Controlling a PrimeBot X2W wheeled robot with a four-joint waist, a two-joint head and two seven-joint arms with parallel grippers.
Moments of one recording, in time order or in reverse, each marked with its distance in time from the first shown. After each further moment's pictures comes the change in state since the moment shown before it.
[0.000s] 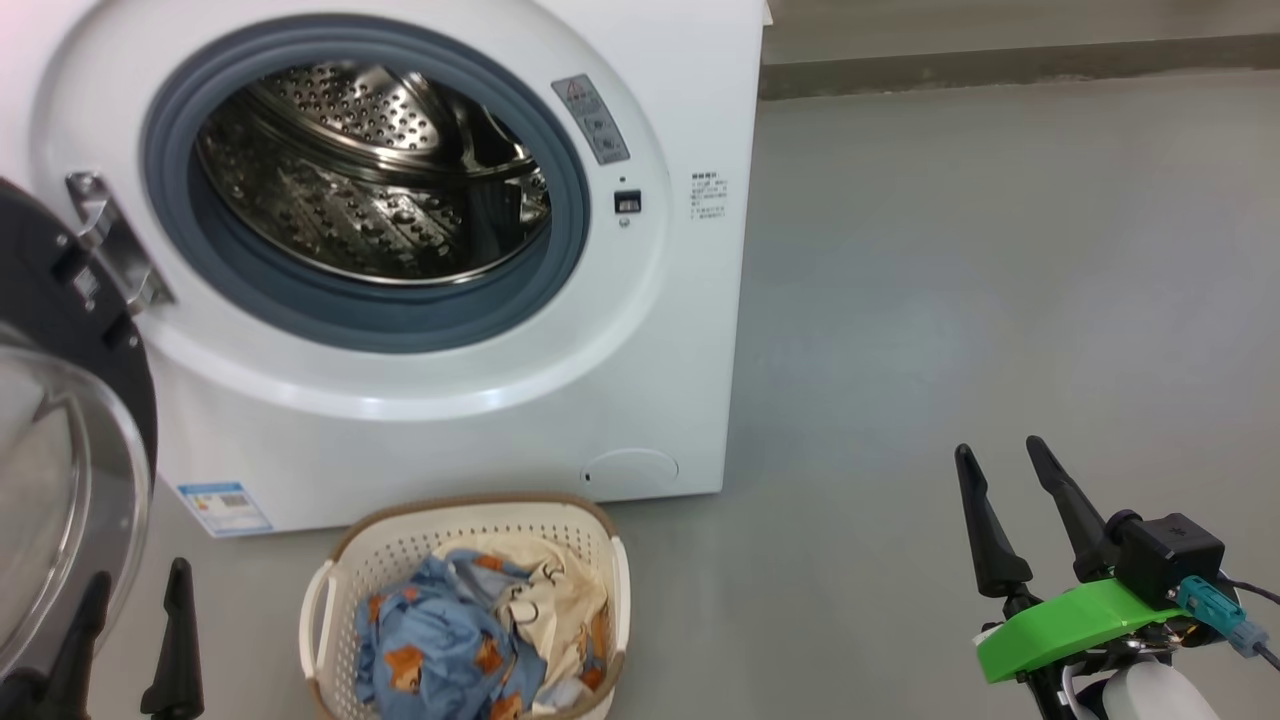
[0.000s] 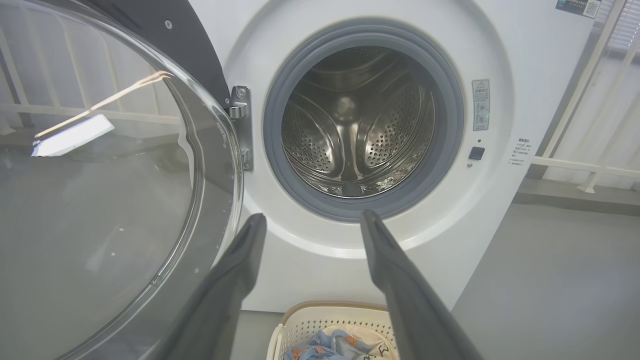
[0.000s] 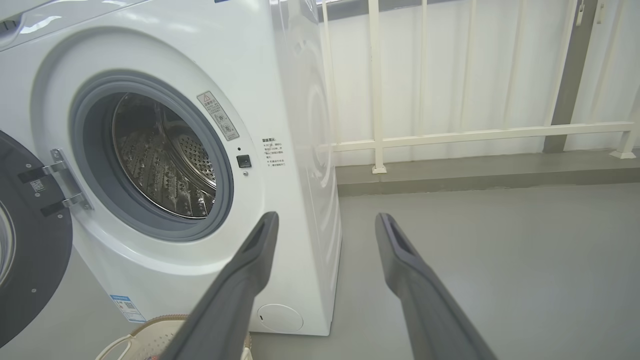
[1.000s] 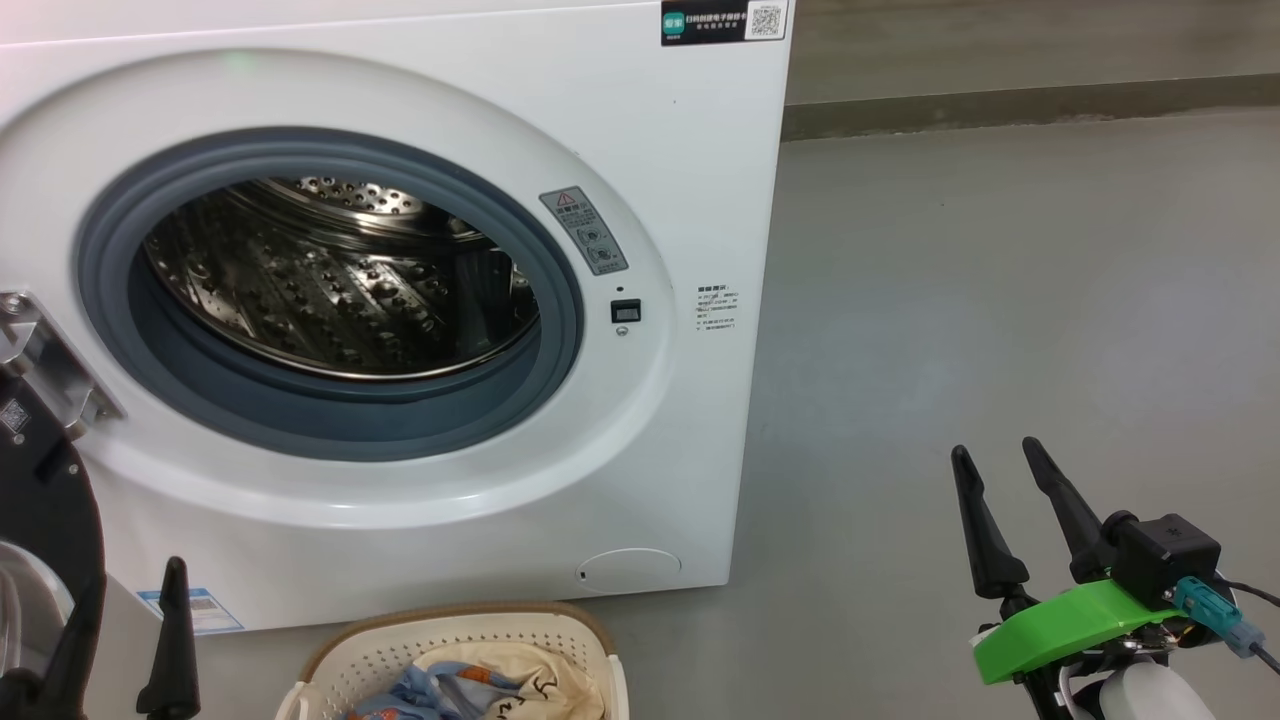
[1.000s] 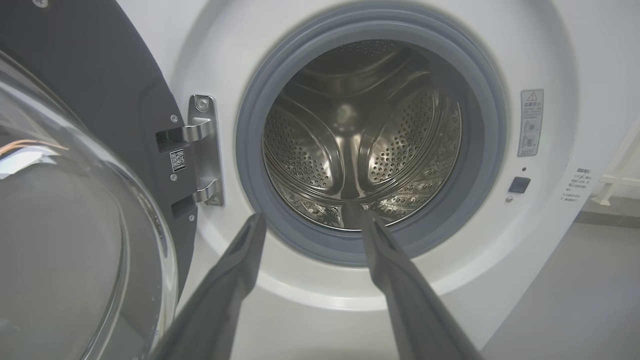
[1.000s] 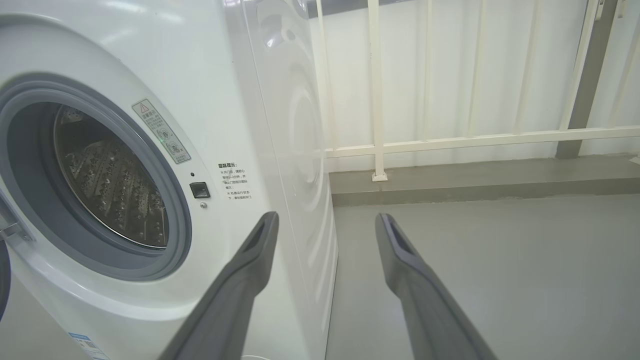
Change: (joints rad) left arm 0.000 -0.005 0.014 0.000 0.000 -0.008 0.000; right arm 0.001 0.003 0.003 0.002 0.000 0.000 0.000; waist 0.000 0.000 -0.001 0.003
